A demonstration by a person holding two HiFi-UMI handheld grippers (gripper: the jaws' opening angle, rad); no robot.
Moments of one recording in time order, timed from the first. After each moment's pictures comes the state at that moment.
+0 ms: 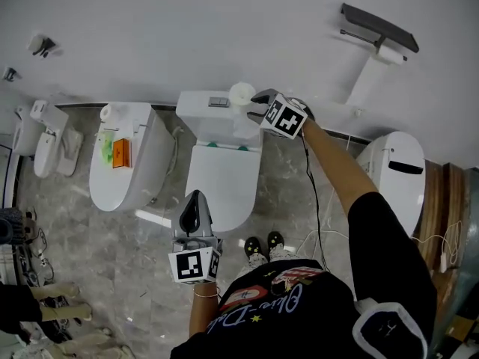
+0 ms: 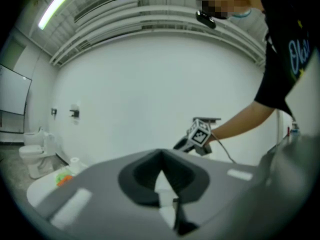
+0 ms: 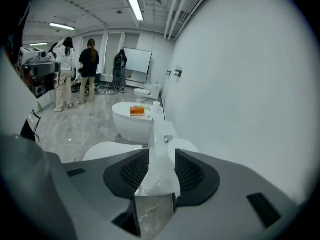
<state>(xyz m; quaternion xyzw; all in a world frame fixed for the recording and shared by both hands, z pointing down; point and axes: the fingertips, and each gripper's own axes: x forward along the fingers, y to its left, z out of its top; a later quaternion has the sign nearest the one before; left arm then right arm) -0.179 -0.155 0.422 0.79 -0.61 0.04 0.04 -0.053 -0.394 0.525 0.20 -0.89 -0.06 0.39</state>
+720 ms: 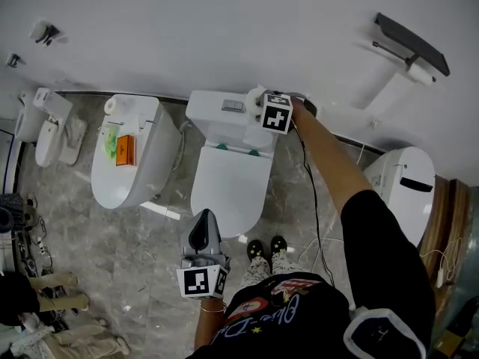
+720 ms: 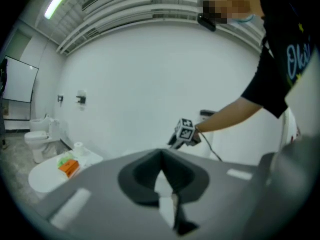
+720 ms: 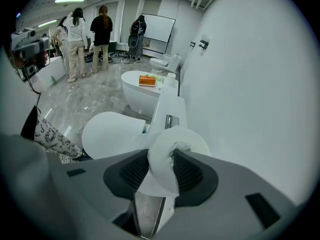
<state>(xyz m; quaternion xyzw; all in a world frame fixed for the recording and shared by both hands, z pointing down) -0.197 -0.169 0.466 0.77 -0.63 0.05 0.10 -0.090 -0.456 0.603 0.10 -0.83 -0.10 0.55</state>
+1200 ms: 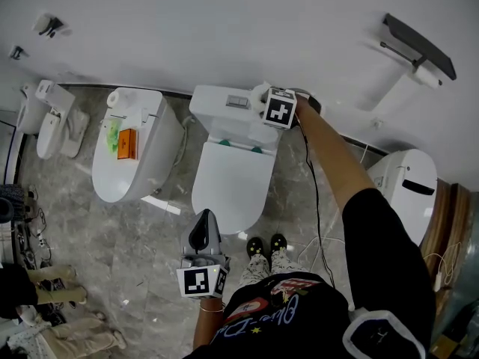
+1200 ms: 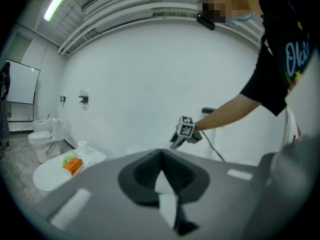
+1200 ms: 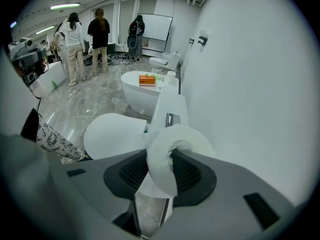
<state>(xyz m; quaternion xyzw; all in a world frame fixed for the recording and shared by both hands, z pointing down) -0.201 -0.162 0.474 0.76 -0.63 0.06 0.11 -0.091 -0.459 0.607 0.09 -0.83 -0.08 0.55</state>
